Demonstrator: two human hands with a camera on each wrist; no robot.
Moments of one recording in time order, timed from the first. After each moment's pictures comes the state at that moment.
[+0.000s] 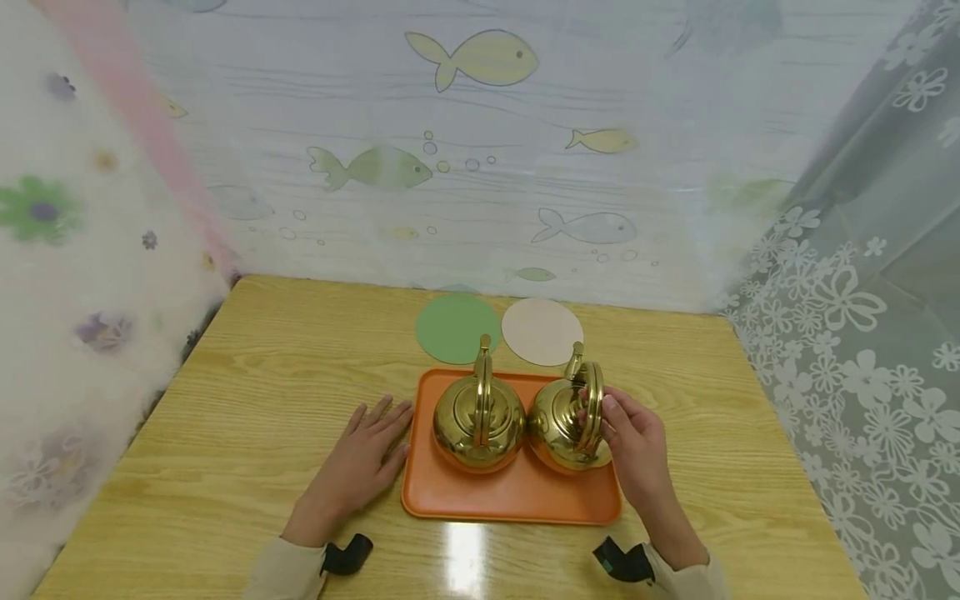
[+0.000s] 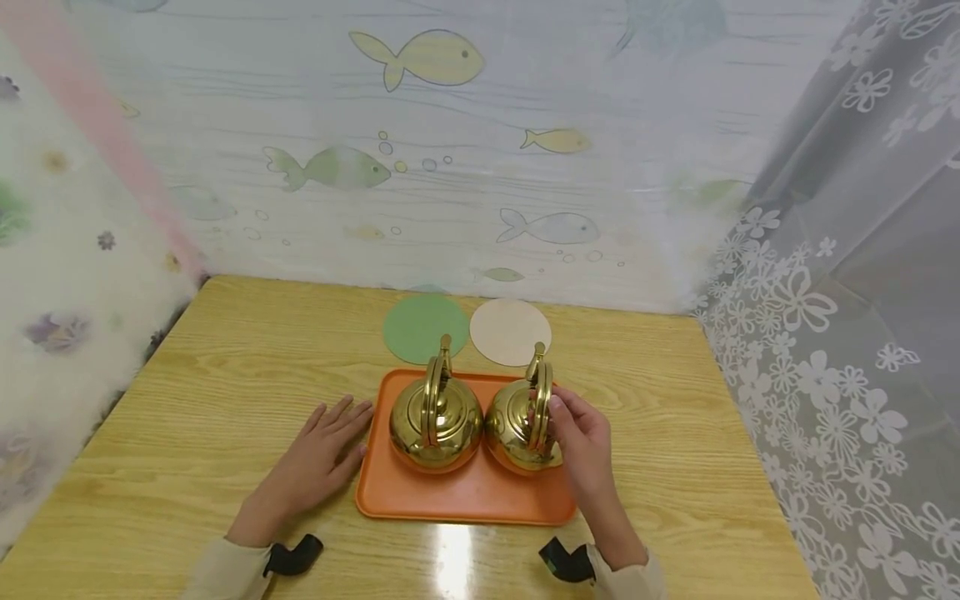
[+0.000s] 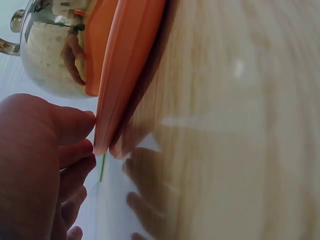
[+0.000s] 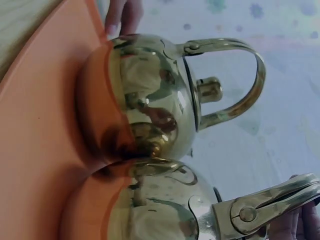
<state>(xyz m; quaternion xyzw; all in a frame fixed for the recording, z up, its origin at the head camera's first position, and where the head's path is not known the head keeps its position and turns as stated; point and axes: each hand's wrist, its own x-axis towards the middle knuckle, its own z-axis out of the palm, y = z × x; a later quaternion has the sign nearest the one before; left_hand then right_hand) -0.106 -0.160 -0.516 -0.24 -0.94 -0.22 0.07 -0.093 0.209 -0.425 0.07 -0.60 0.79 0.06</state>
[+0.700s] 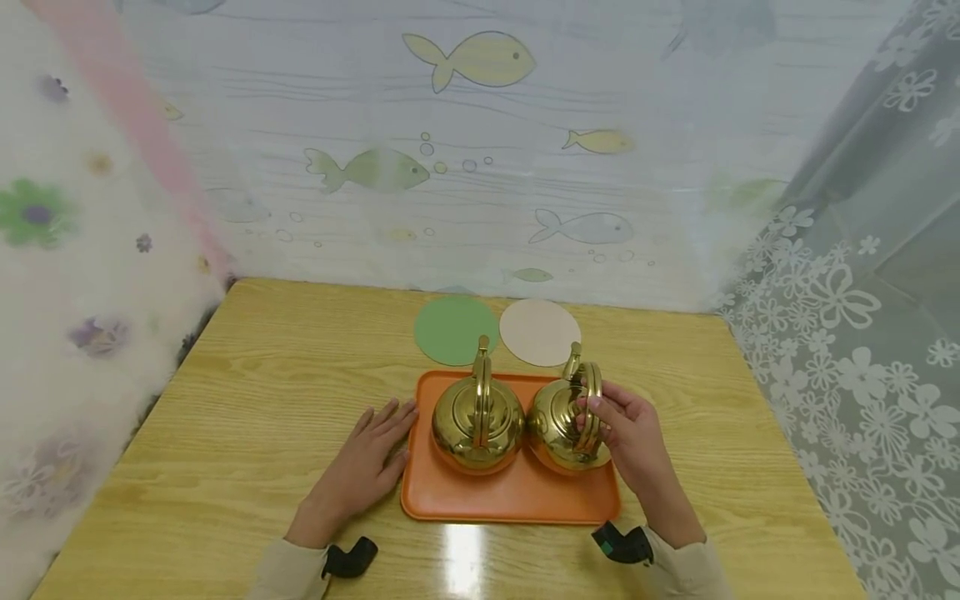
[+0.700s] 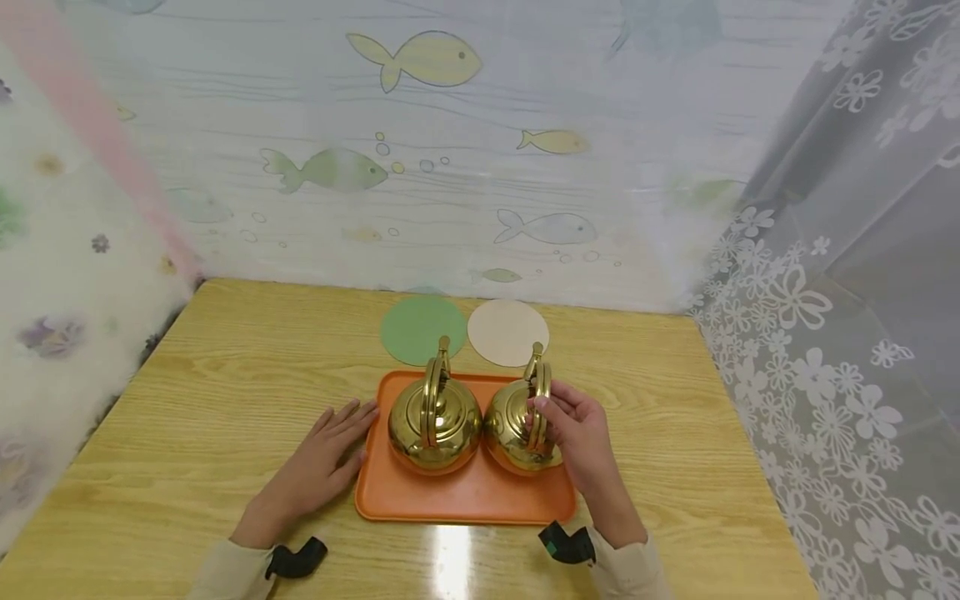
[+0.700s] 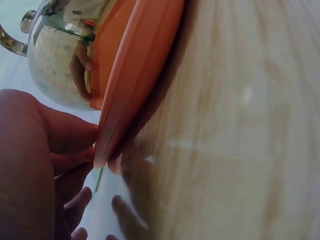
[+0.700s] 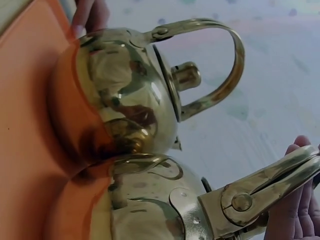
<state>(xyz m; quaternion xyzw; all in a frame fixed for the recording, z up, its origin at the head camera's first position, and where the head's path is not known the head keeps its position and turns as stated) -0.108 -0.158 -0.519 -0.27 -0.92 -0.27 0.05 -0.105 0.218 -0.424 0.04 -0.60 0.80 -0.03</state>
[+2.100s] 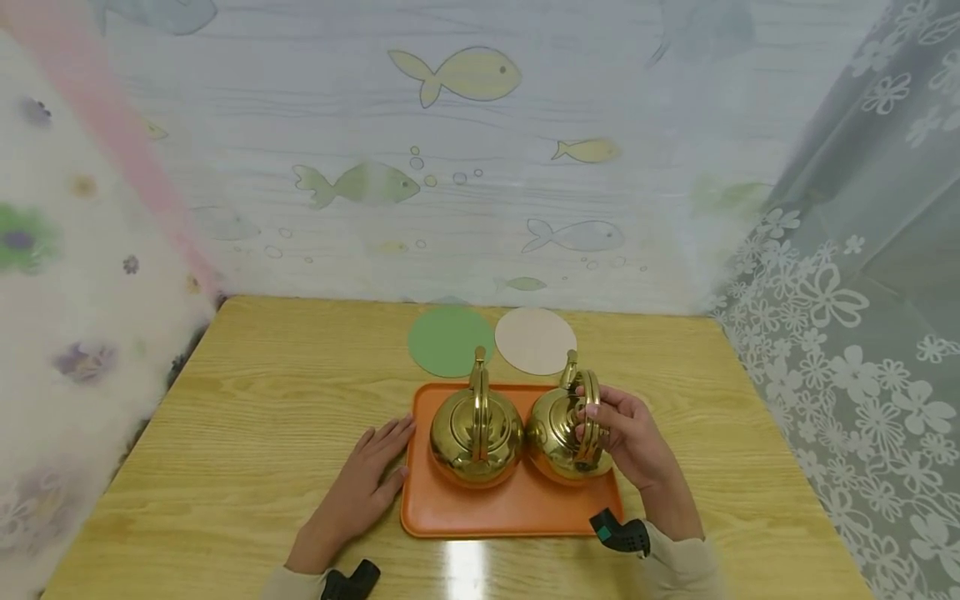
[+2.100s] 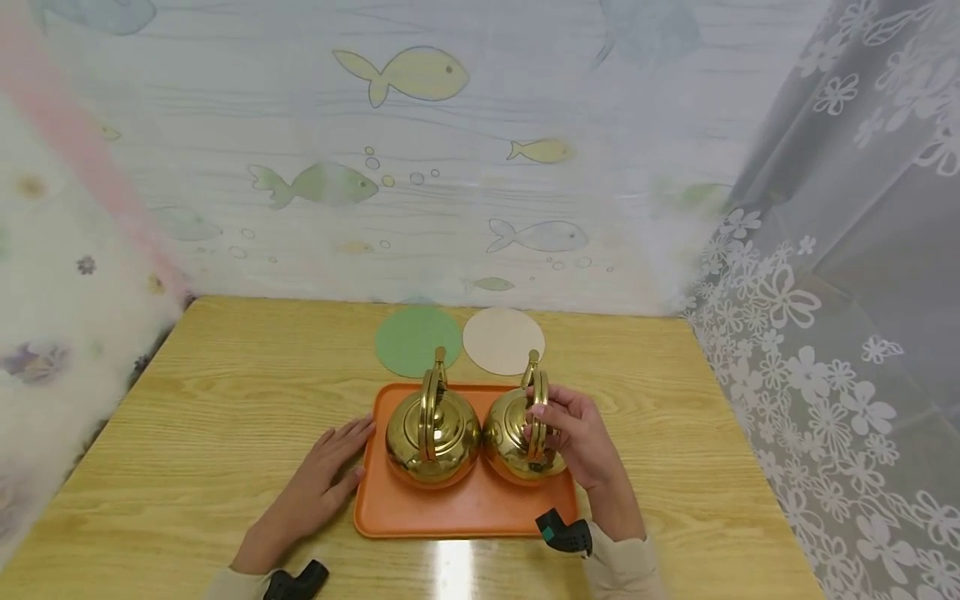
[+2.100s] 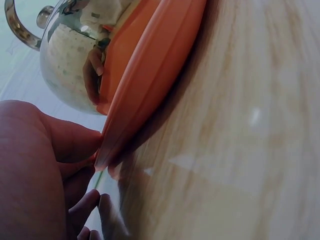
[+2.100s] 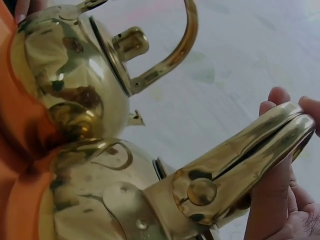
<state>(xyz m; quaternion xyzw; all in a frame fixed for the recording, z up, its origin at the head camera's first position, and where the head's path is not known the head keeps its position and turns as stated) -0.114 -0.161 -0.534 -0.27 -0.89 -0.35 0.08 -0.122 0.231 -0.421 0.16 -0.55 0.81 -0.13</state>
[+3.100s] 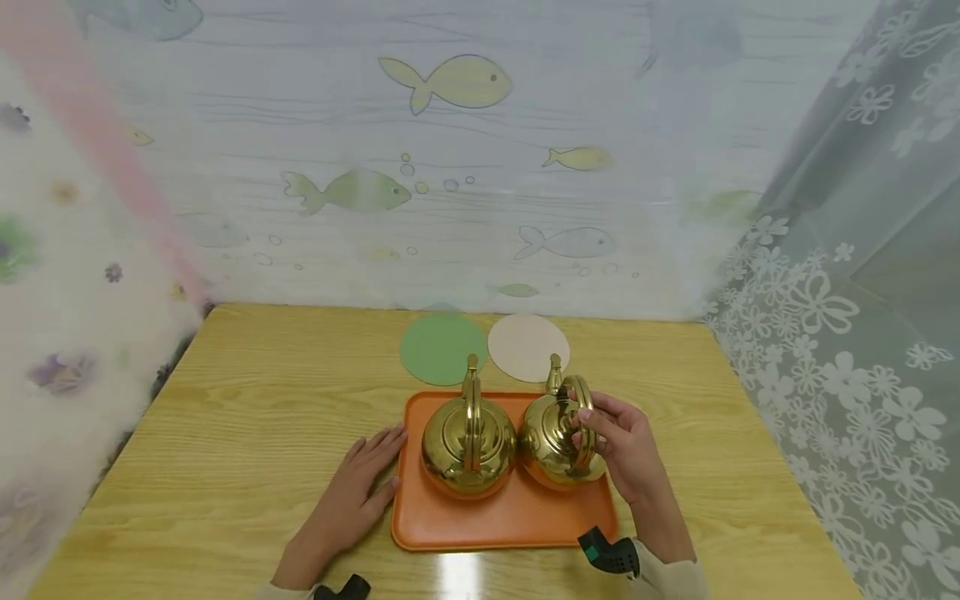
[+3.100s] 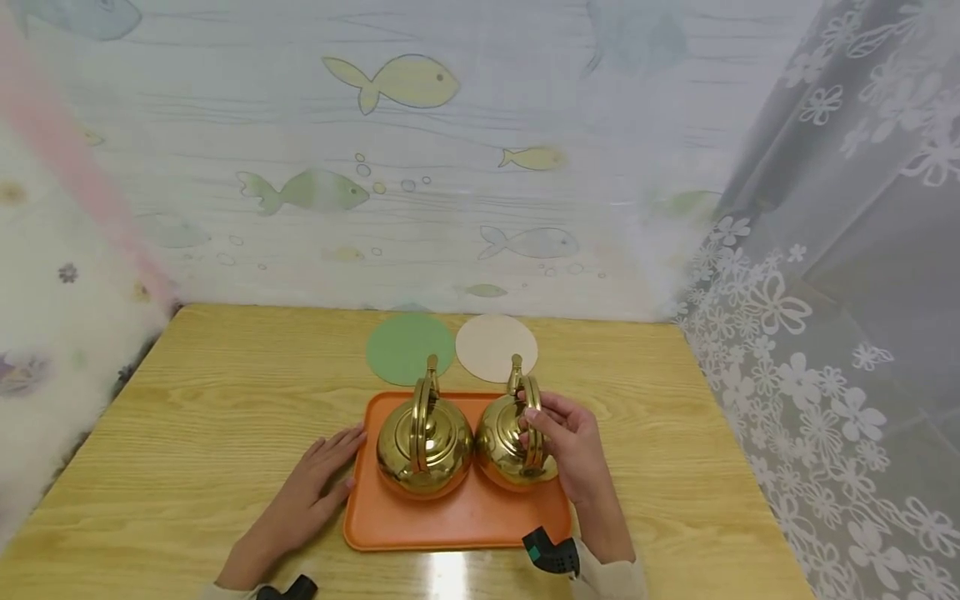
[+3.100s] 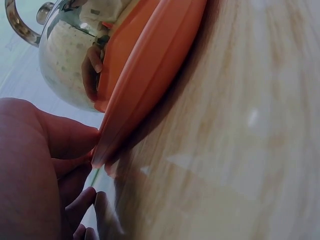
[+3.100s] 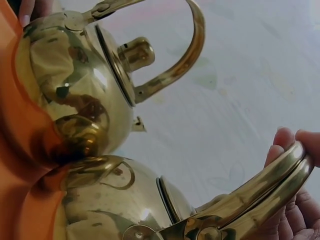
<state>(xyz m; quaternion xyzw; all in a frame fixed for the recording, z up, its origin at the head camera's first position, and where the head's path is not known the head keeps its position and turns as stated) -0.115 -0.161 -0.538 -0.26 -0.90 -0.35 0.07 -0.111 0.215 -0.416 0.05 -0.63 0.78 -0.01</state>
